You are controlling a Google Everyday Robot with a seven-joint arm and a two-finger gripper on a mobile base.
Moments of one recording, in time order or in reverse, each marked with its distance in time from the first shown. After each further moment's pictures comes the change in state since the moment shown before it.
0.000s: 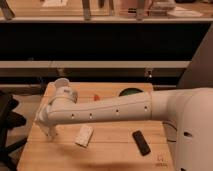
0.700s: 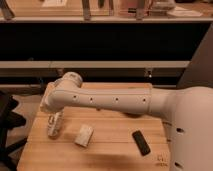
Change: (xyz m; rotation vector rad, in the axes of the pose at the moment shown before) arm 0.051 -0.009 0.002 -0.017 -0.005 -0.006
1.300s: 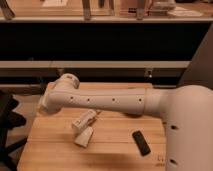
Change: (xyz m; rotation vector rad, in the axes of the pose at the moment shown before) arm 0.008 -0.003 0.009 0.004 -0.015 0.013
